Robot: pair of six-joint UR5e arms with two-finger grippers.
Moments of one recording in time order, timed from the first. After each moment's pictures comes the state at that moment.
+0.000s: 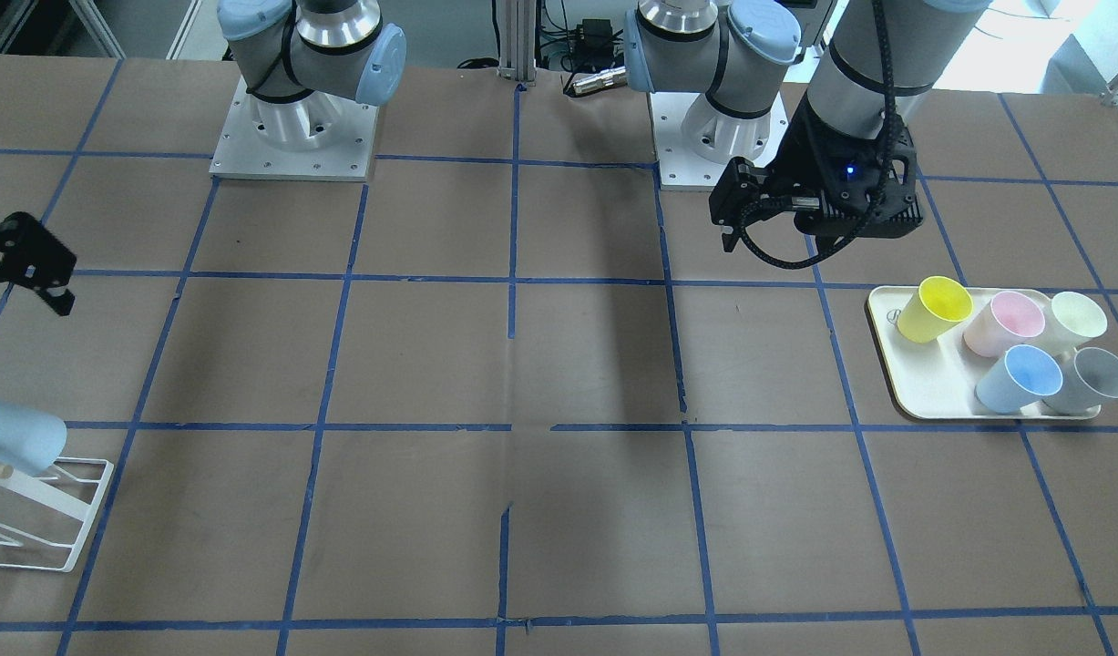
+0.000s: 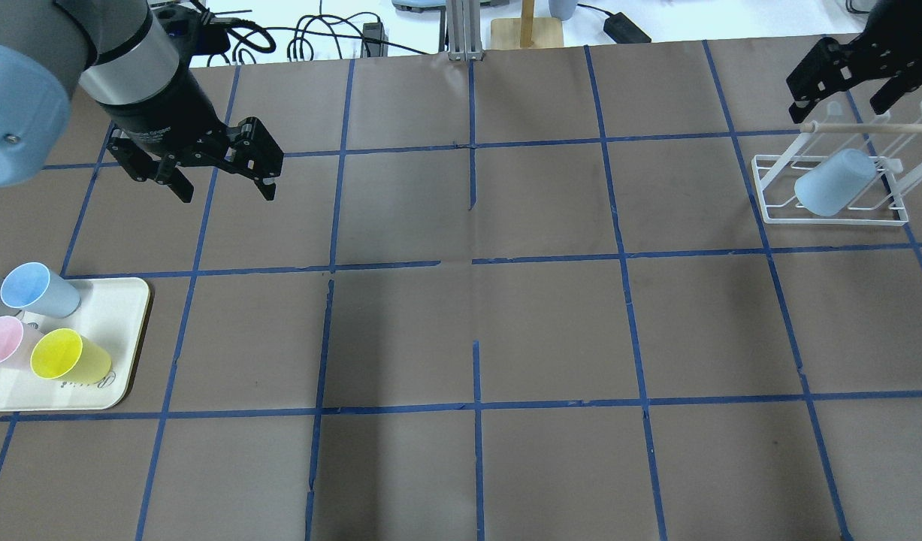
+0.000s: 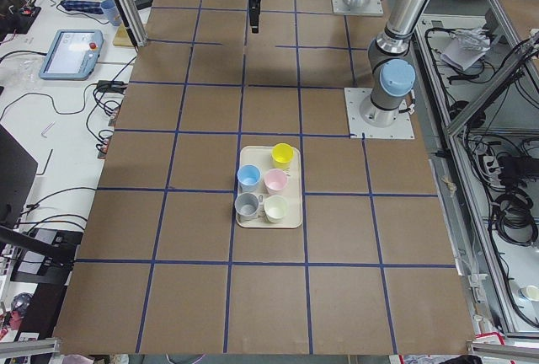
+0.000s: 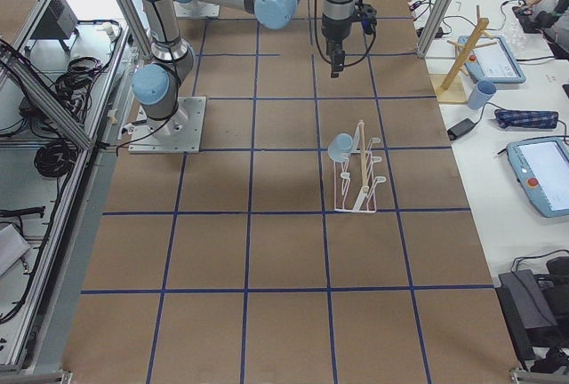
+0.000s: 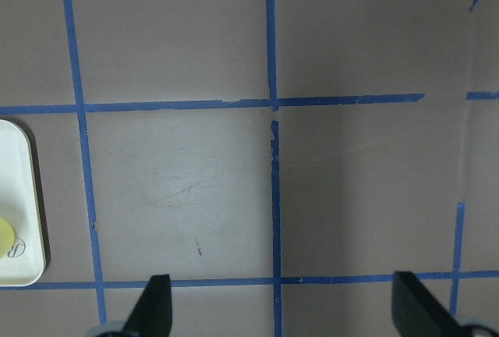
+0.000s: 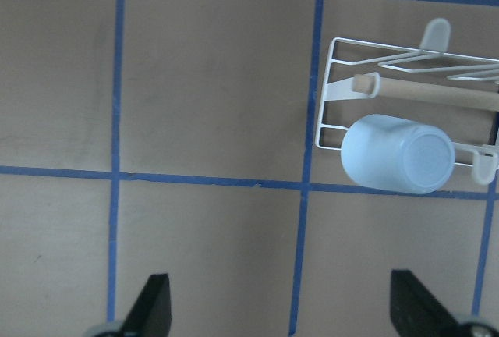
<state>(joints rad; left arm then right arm) -1.55 -1.58 -1.58 -1.58 1.58 0.04 1.22 -1.43 1.49 -1.69 -1.56 -0.42</state>
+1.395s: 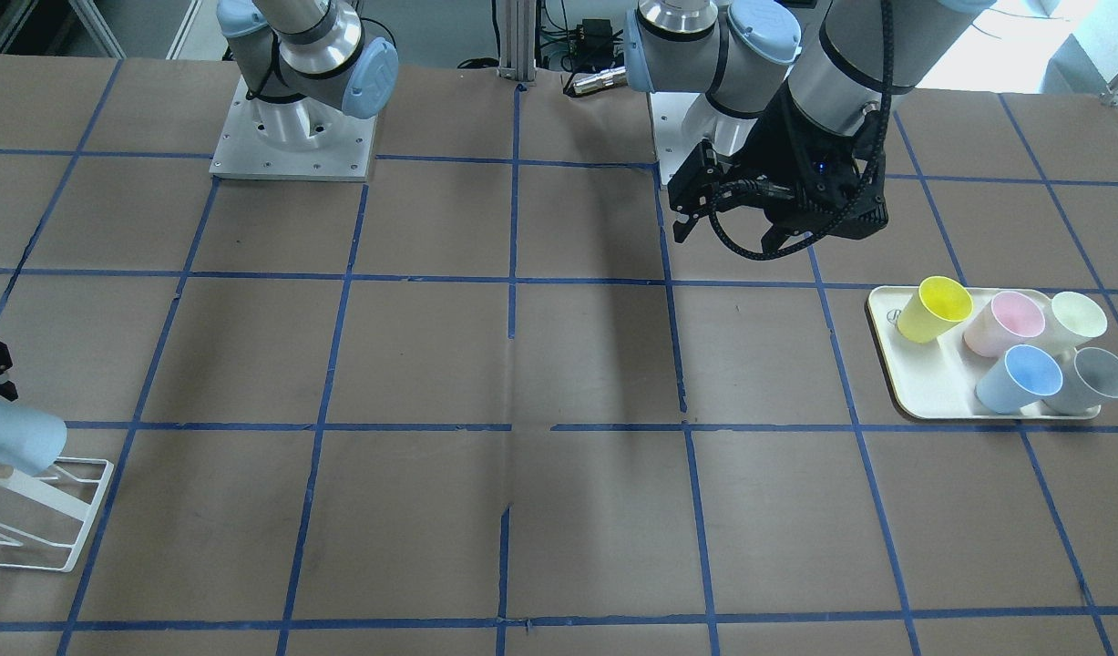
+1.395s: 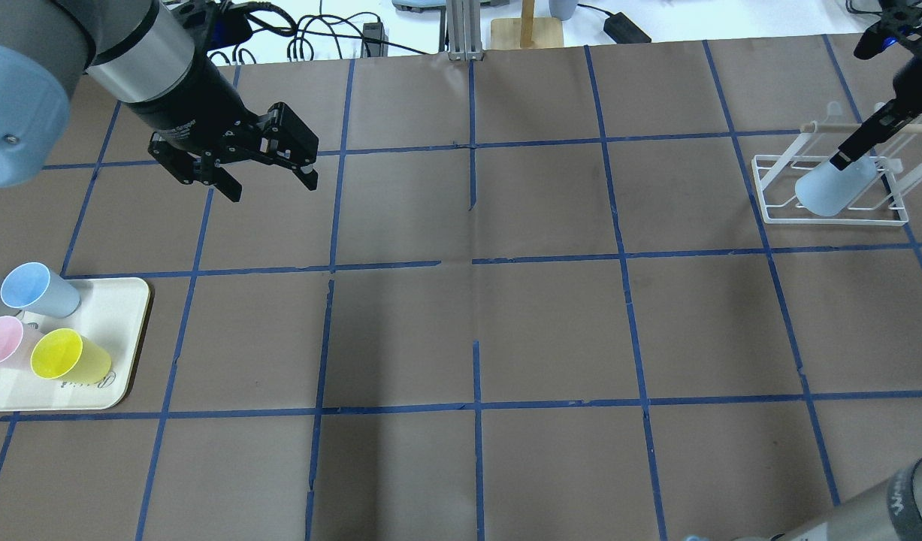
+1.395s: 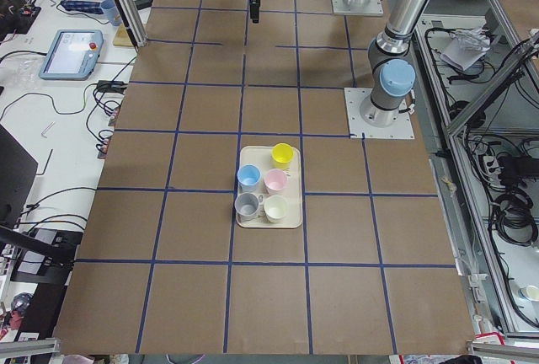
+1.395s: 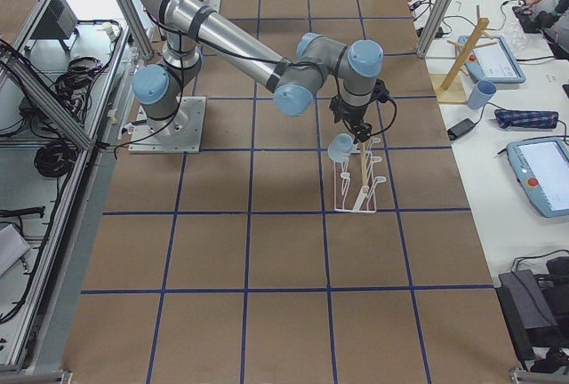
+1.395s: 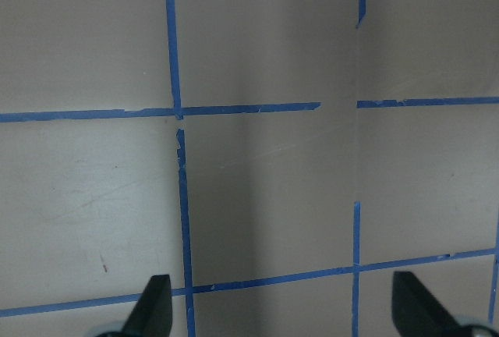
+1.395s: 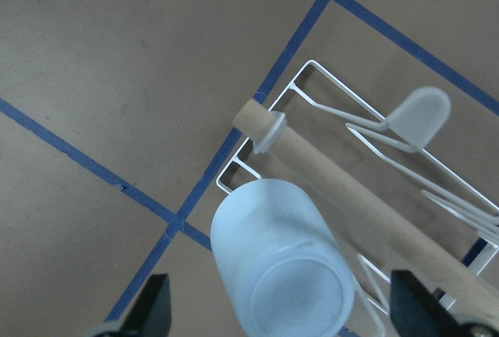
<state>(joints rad) -1.55 -1.58 -1.58 -1.58 1.38 0.04 1.07 -1.22 1.54 -1.92 -1.50 -1.11</state>
